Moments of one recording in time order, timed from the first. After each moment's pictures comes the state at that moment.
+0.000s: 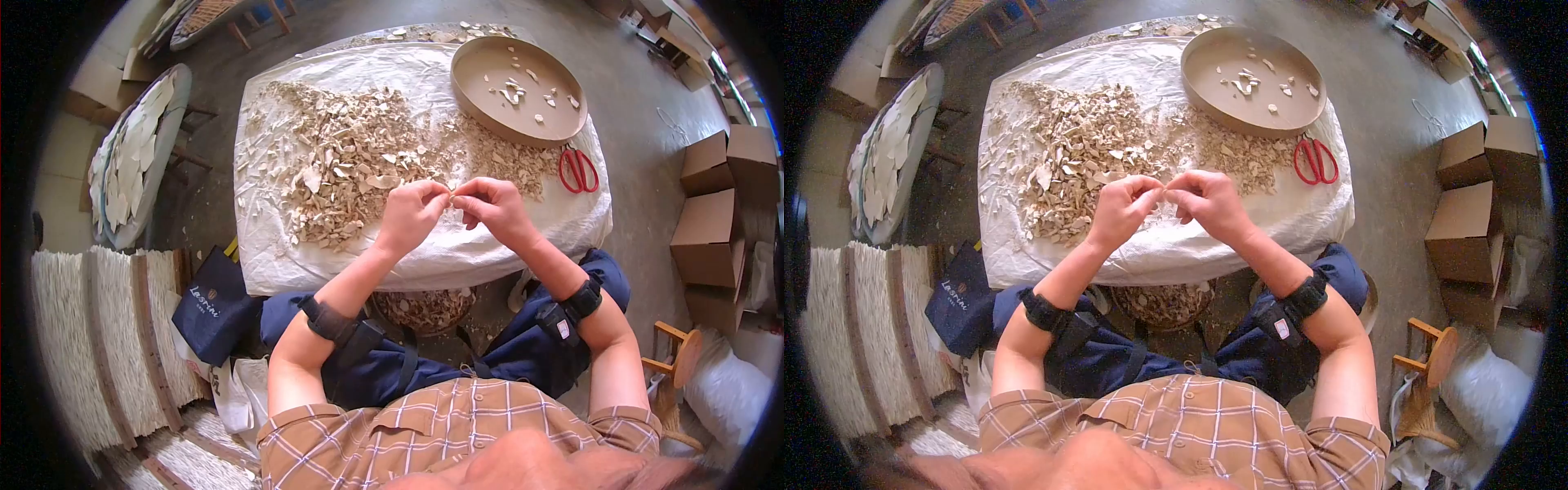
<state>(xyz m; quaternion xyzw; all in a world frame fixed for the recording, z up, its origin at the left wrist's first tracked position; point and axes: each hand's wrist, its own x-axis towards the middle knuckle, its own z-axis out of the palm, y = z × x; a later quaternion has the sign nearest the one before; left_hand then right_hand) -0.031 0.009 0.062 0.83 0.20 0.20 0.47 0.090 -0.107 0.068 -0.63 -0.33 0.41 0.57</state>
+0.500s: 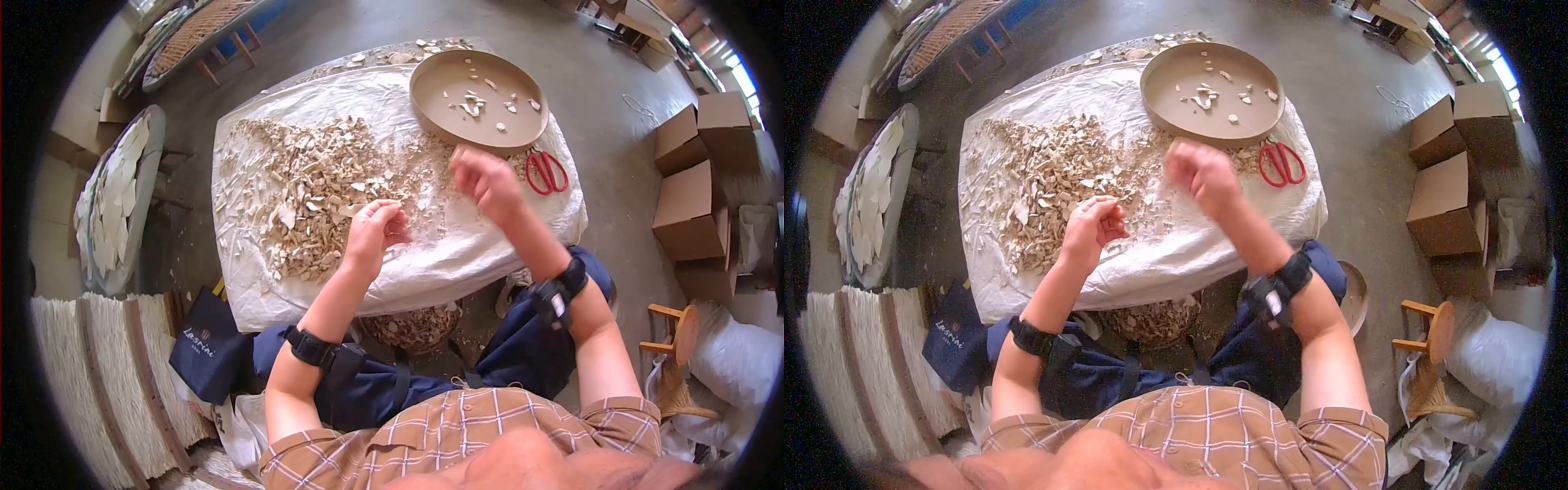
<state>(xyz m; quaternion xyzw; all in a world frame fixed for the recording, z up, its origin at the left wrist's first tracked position) -0.028 0.022 0.055 0.42 0.31 0.12 0.85 0.155 -0.100 0.055 -0.45 -0.12 0.45 0.76</state>
